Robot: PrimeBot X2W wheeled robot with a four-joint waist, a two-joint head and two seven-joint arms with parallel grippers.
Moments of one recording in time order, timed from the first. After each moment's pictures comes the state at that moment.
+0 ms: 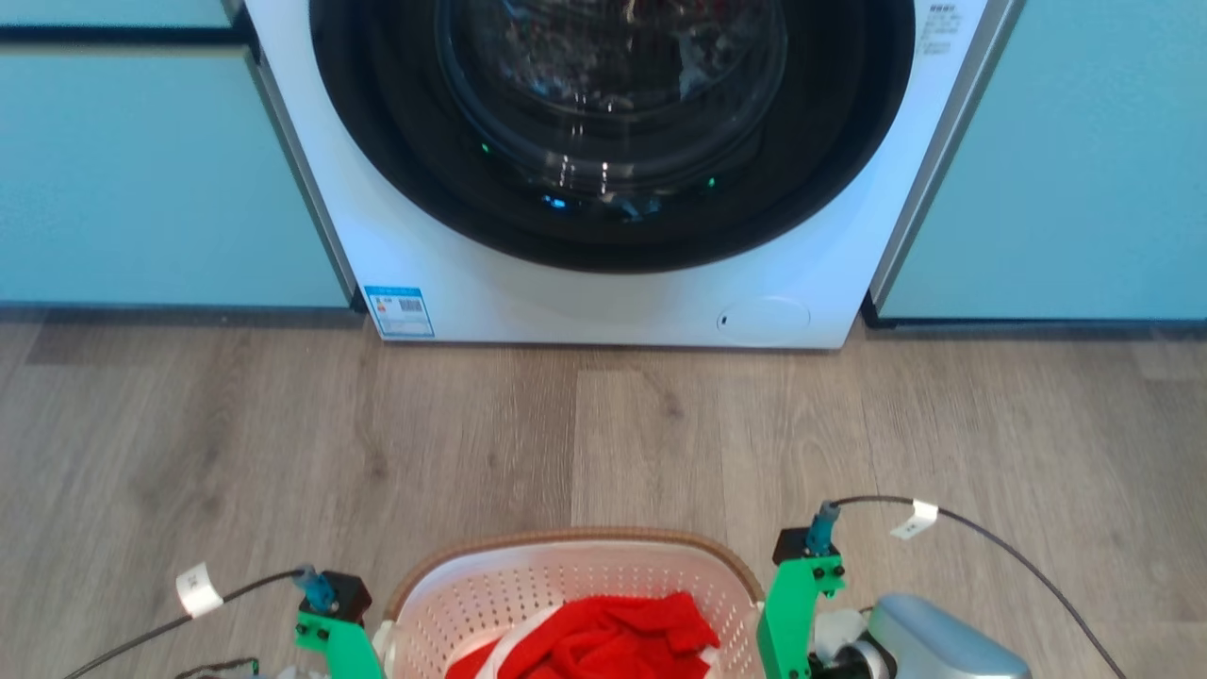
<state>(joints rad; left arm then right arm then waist) -0.42 0.42 -1.31 0.78 -1.18 -0.12 0.25 -0.43 -0.09 0.83 0.89 0.94 0.12 0.67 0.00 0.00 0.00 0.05</state>
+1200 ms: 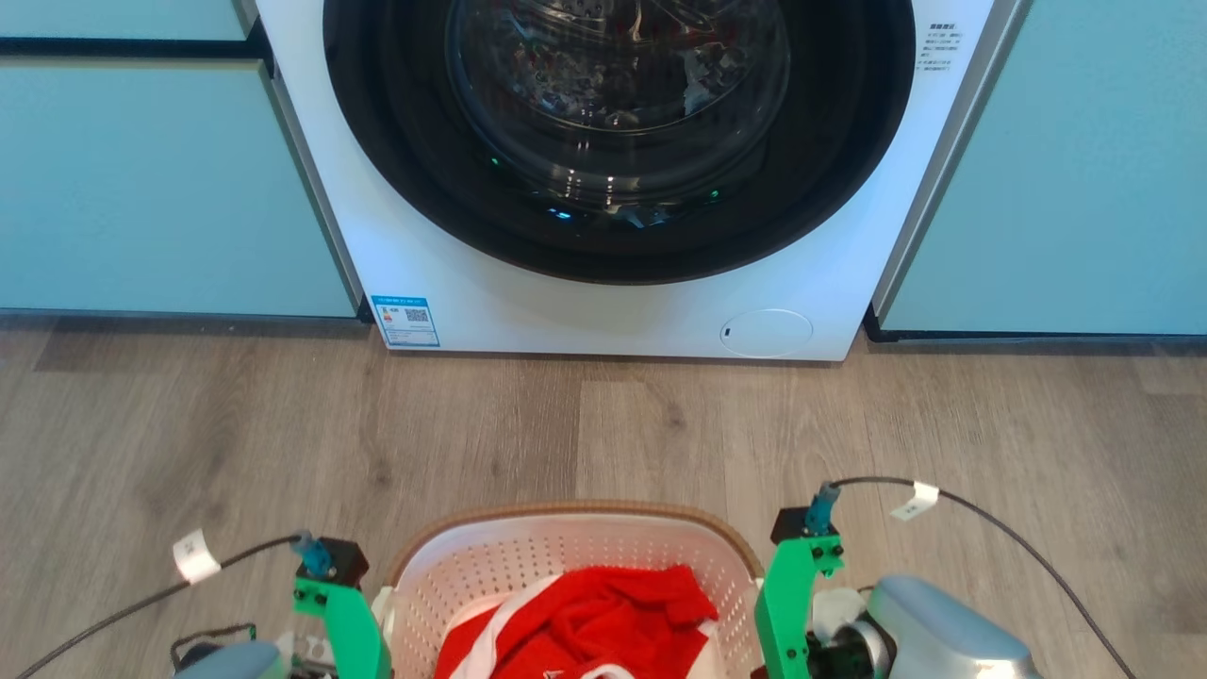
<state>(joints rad) -0.46 0.40 -1.31 0.82 -1.21 -0.12 0.26 -0.43 -0.09 0.80 0.86 0.92 0.12 0.68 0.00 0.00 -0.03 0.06</state>
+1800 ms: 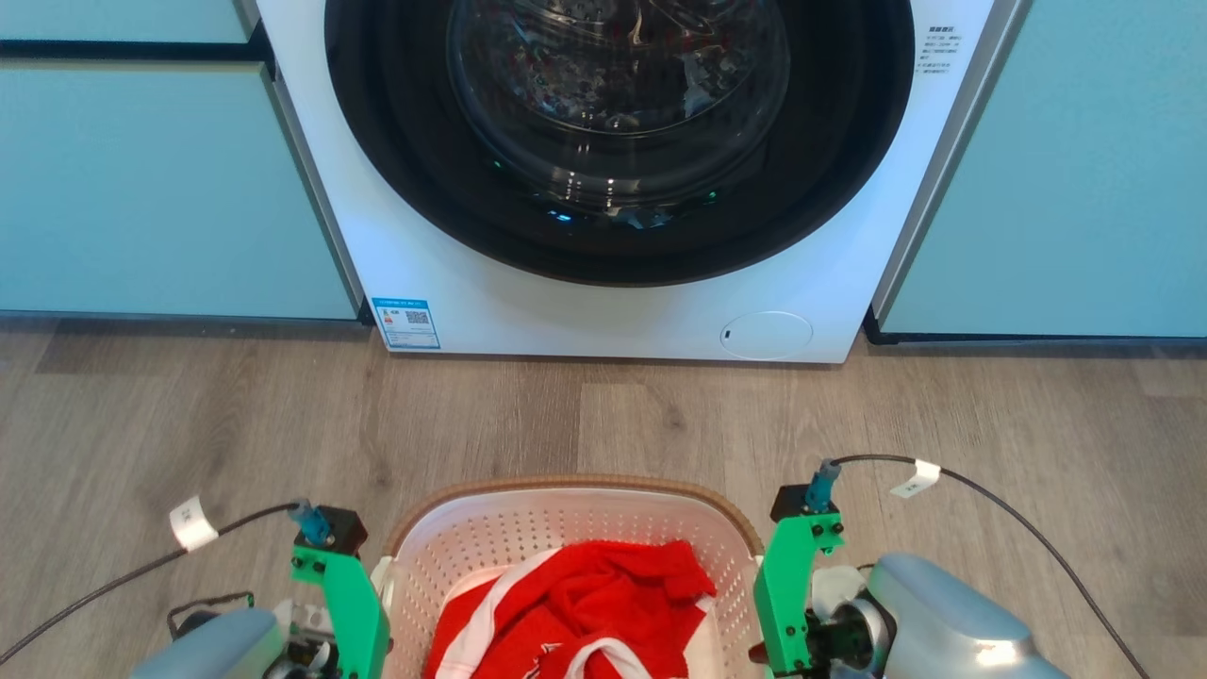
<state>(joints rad) -0.51 0.40 -1.31 0.81 -1.22 -0.12 0.29 -0.47 -0.09 0.80 0.86 0.92 0.12 0.69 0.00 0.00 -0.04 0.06</state>
